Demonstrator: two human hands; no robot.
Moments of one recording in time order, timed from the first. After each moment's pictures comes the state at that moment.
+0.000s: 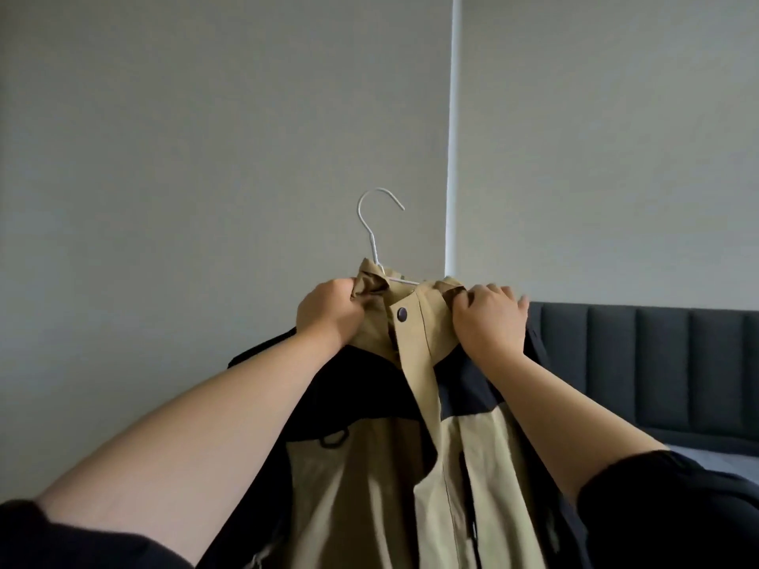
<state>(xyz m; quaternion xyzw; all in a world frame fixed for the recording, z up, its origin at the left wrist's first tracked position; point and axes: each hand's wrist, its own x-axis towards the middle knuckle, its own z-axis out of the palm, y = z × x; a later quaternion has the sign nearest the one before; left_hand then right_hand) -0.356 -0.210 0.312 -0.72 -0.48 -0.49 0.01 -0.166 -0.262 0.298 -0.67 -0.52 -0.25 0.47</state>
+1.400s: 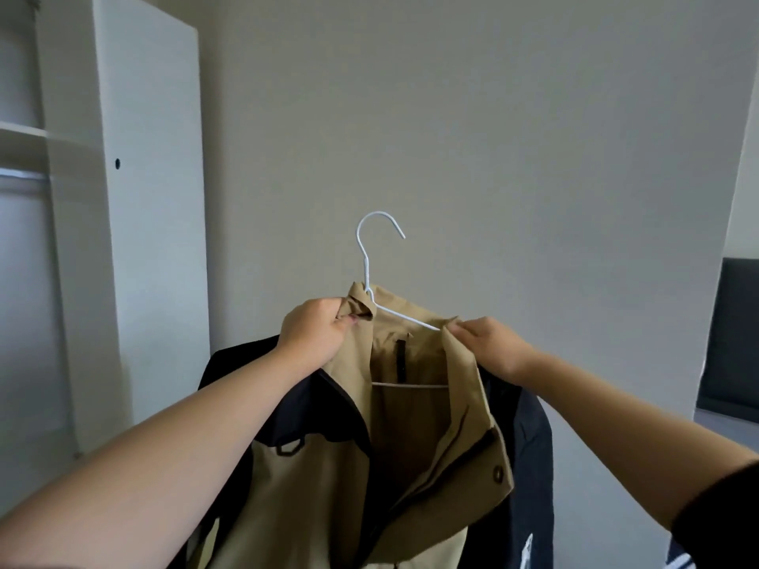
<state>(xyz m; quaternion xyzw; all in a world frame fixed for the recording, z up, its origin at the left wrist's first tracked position) -0.668 -0.188 0.203 -0.65 -0.61 -0.44 0.10 -0.424 -0.176 0.213 -0.50 -0.79 0.14 0.32</state>
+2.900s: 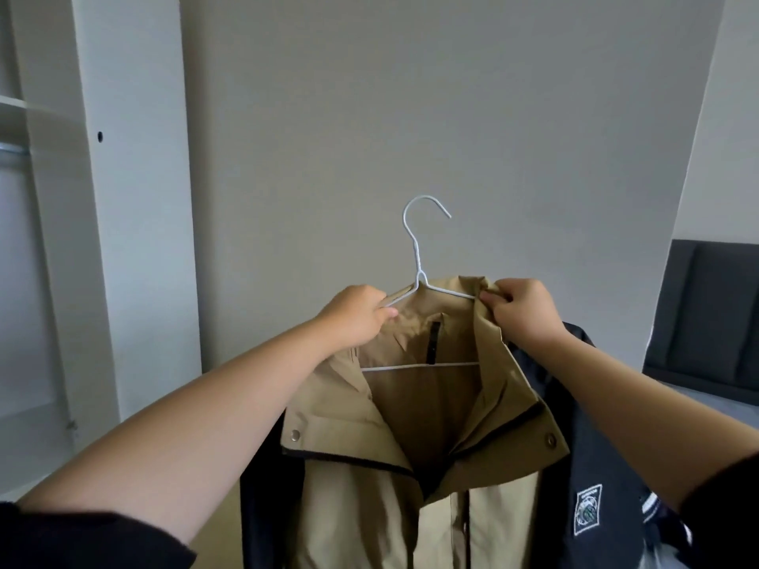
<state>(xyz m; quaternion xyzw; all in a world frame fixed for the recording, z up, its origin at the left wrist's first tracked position) -0.592 -0.209 0.204 -0.74 -0.59 -0.32 0.01 -0.365 -0.204 0.214 -0.52 -0.70 0.05 0.49</state>
